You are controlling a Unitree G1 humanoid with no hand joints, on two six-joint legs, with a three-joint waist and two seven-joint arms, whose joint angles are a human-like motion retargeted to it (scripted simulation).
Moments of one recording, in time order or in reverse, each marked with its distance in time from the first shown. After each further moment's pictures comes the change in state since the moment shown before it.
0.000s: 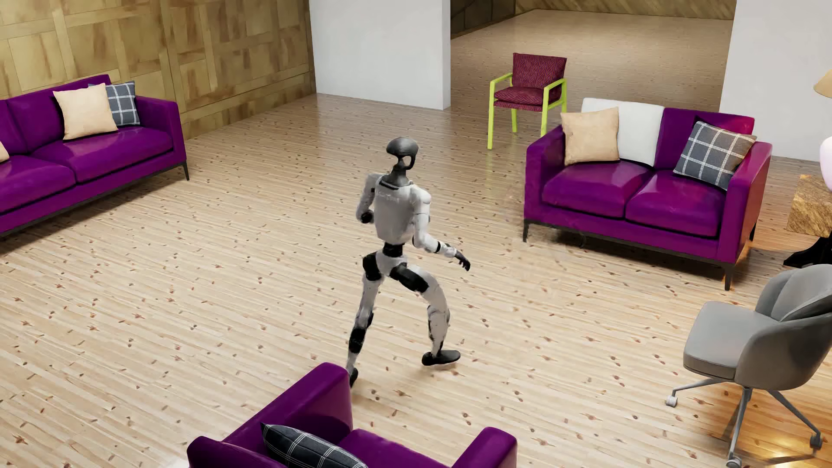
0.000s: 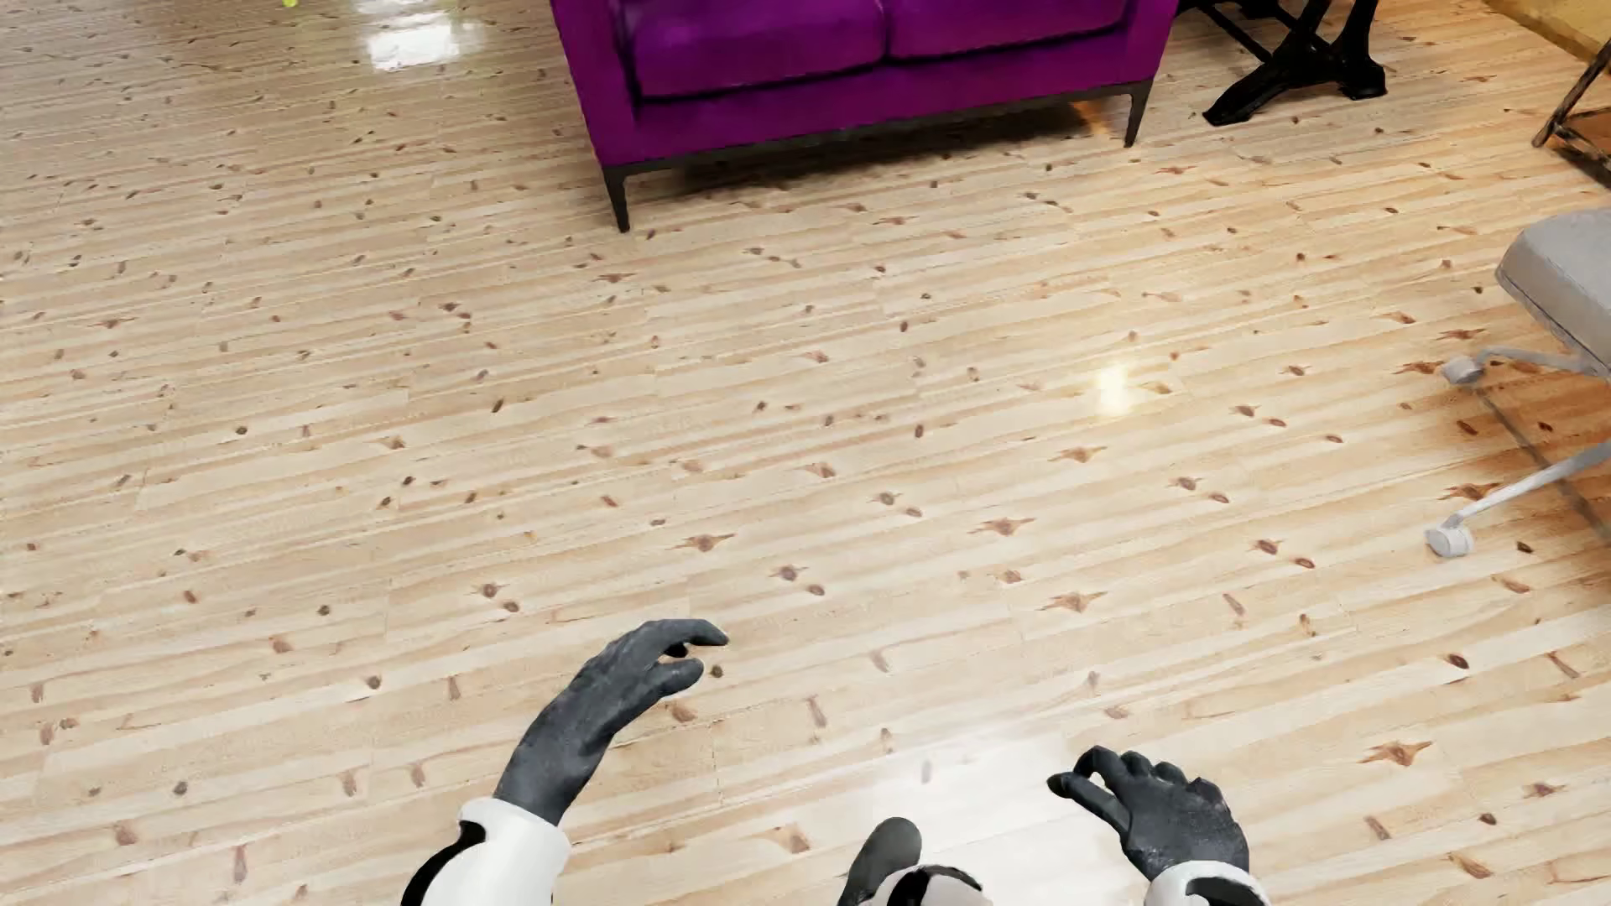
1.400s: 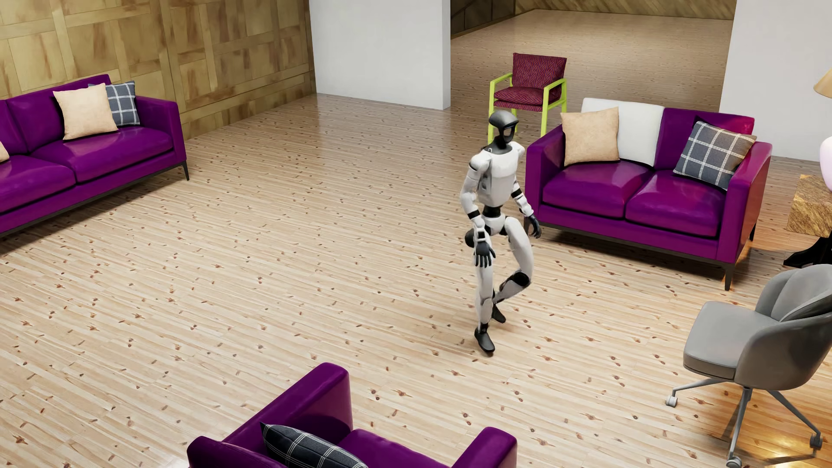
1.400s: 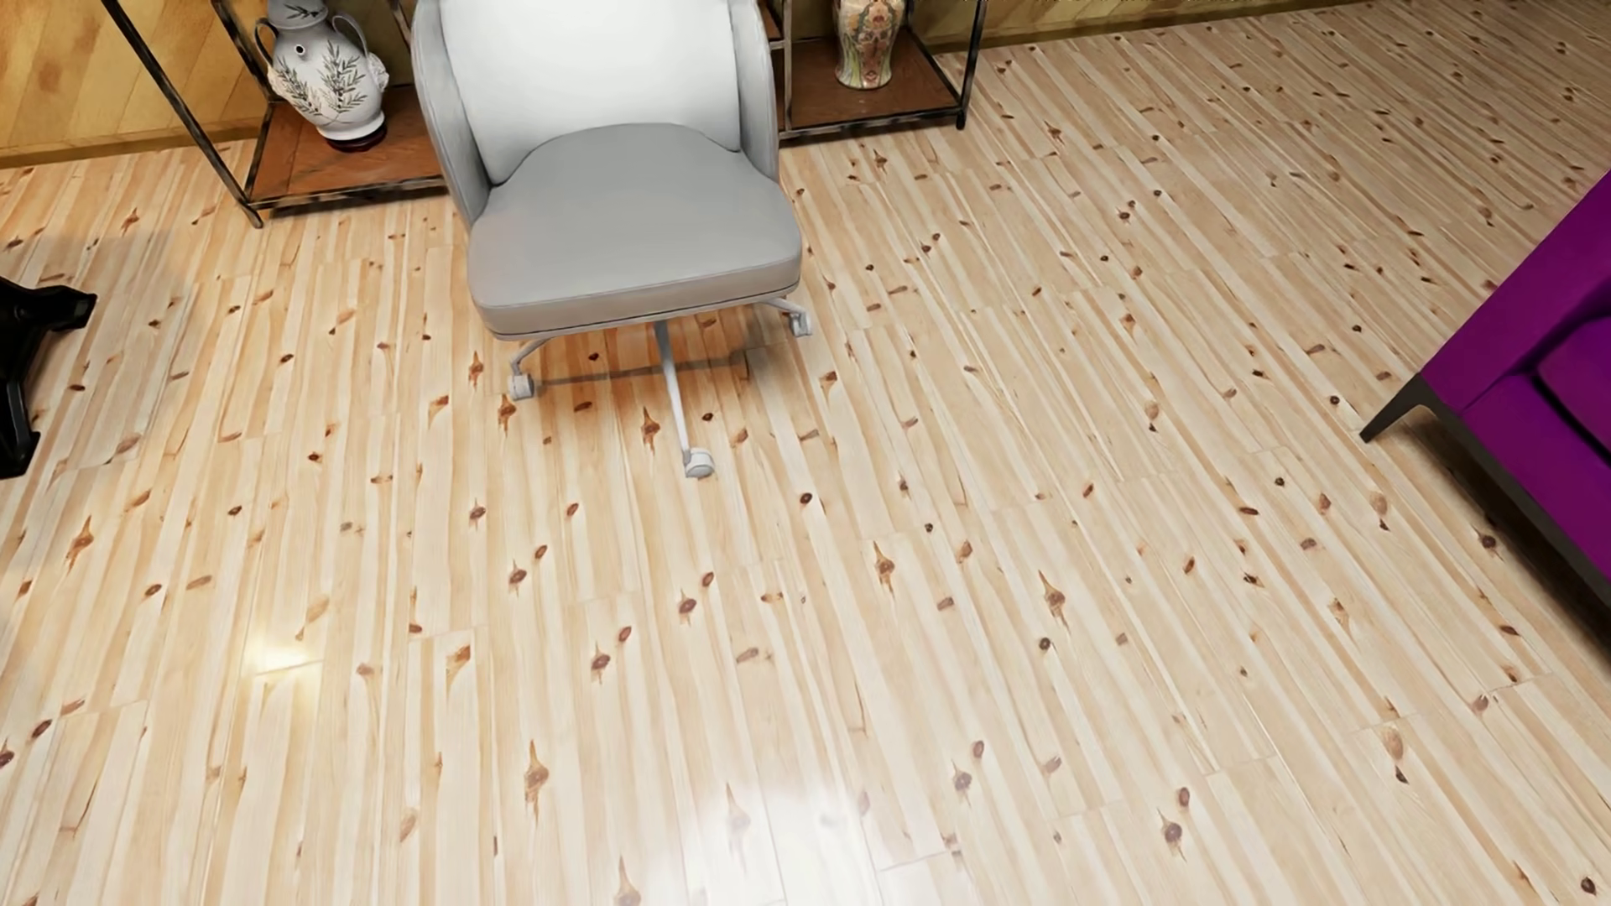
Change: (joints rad) body -0.503 0.383 0.042 0.117 0.194 0.055 -0.310 0.089 0.022 0.711 -0.070 0.031 -0.105 0.098 -0.199 -0.139 0.186 0.074 -0.076 0.441 0.074 0.696 0.525 0.075 0.260 0.377 0.104 -0.010 -0.027
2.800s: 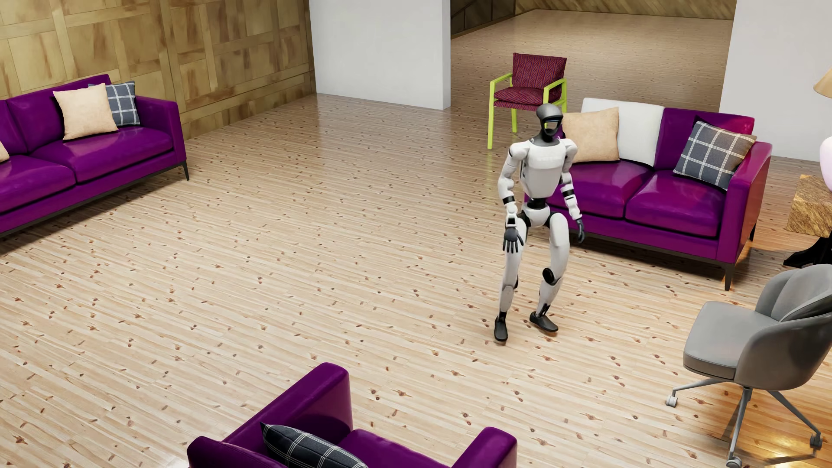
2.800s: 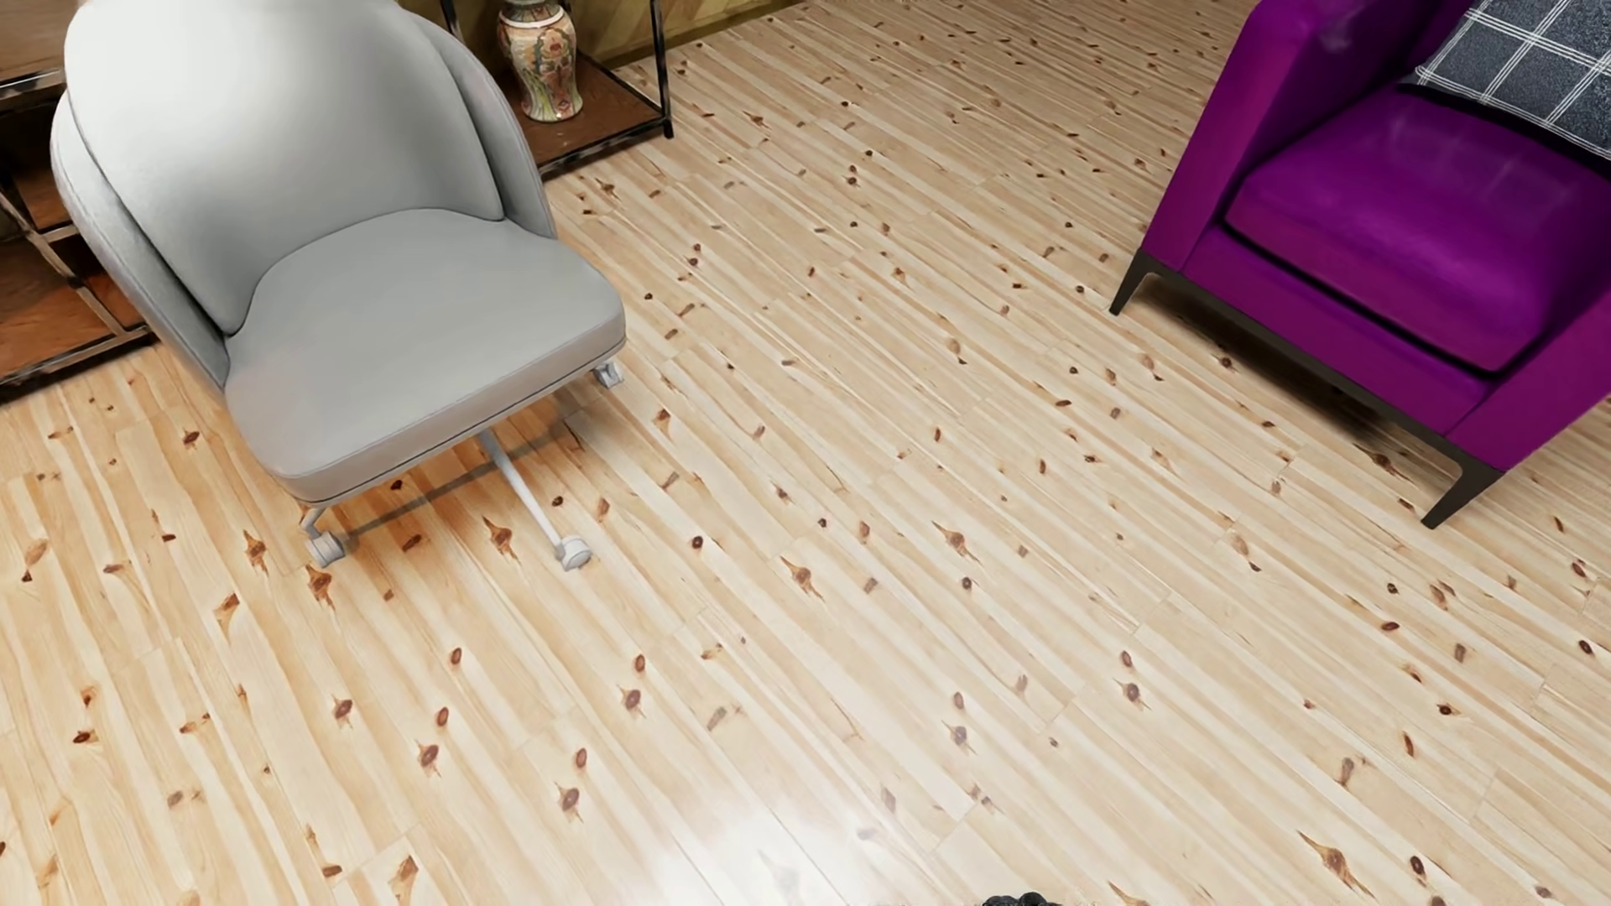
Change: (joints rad) body 0.175 0.016 0.003 -0.232 -0.131 -0.054 0.037 0.212 -0.012 -0.717 -0.015 -0.077 -0.061 -0.115 0.060 -0.030 -0.045 0.203 0.171 -0.042 0.125 0.080 -0.012 -0.009 -0.017 0.053 0.017 -0.009 0.051
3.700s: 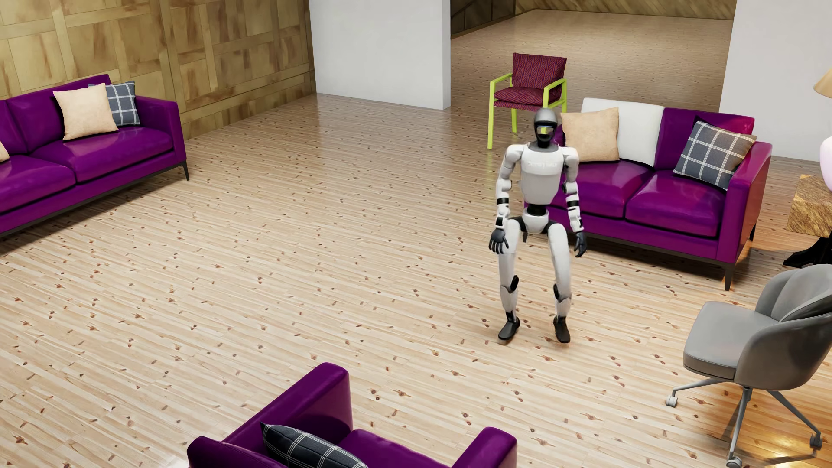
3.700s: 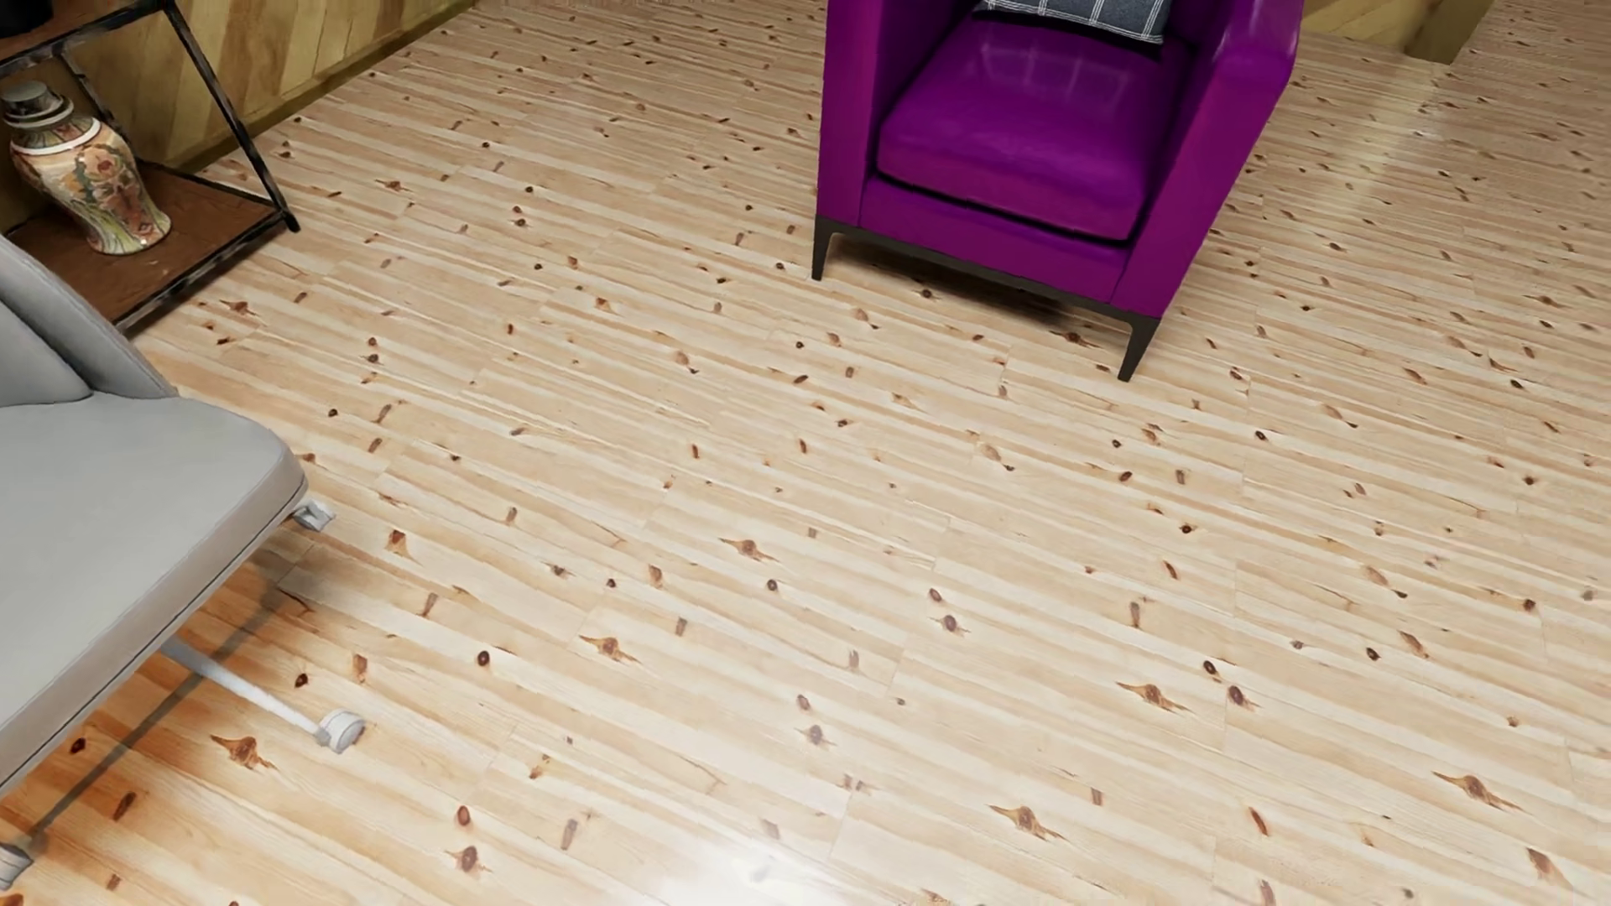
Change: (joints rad) body -0.203 0.054 0.012 0.209 0.144 0.054 -0.223 -0.089 0.007 0.468 -0.005 0.046 -0.013 -0.014 -0.069 0.026 0.017 -0.146 -0.094 0.036 0.066 0.025 0.095 0.008 0.027 0.008 -0.001 -0.008 -0.006
